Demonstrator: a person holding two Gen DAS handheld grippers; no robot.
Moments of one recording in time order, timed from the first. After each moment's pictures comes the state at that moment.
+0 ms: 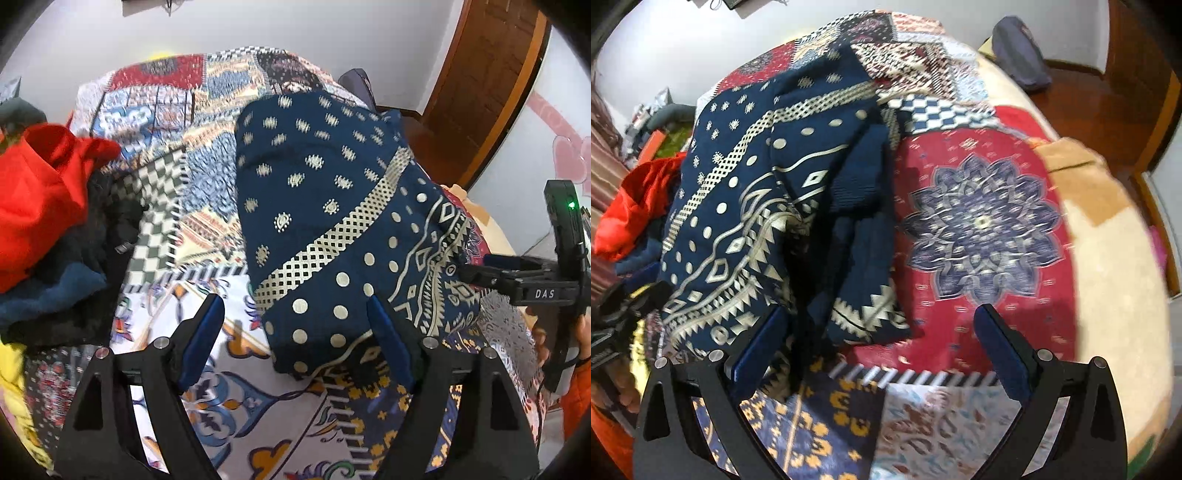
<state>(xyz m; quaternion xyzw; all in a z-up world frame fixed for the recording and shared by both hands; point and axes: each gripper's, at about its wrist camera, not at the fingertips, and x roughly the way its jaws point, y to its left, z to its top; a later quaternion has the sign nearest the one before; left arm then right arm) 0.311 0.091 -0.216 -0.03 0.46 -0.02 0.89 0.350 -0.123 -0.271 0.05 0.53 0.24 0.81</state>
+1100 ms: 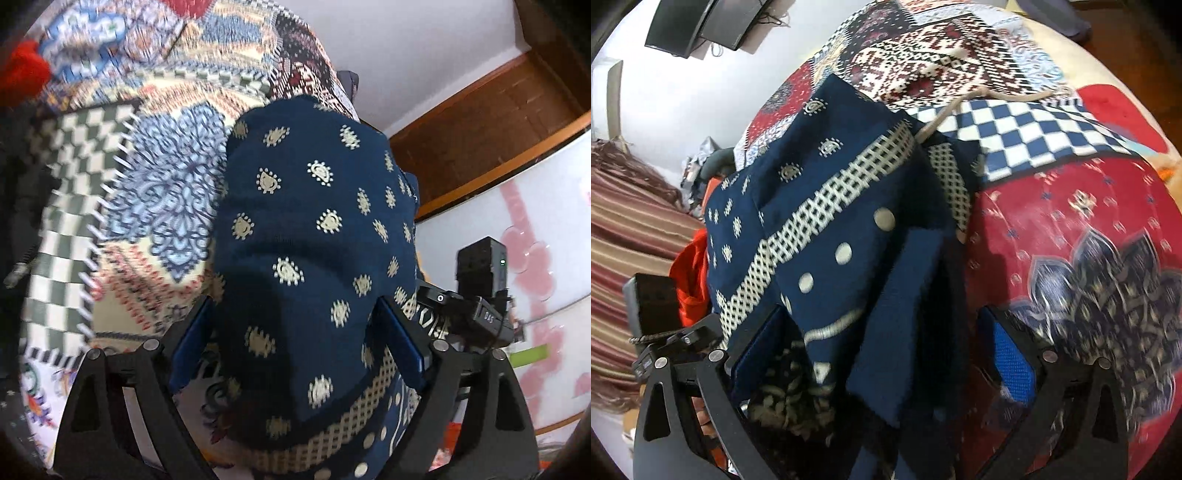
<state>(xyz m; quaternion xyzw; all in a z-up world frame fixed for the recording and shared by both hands) 0.419 0.150 -0.260 -0.28 0.50 -0.13 0.81 0.446 -0.086 -0.299 0.23 0.55 0.36 0.72</state>
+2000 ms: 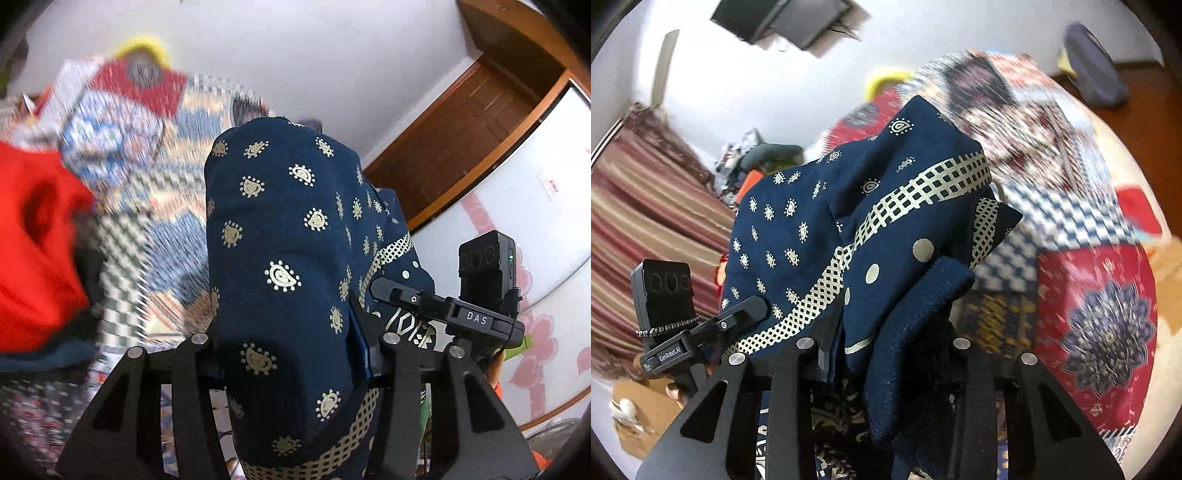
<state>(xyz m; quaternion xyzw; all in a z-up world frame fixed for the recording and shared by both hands) 0.345 0.171 -0.101 -0.24 0.40 -0.14 0.87 0.379 -0.054 -0.141 0.18 0.47 0.41 0.76</state>
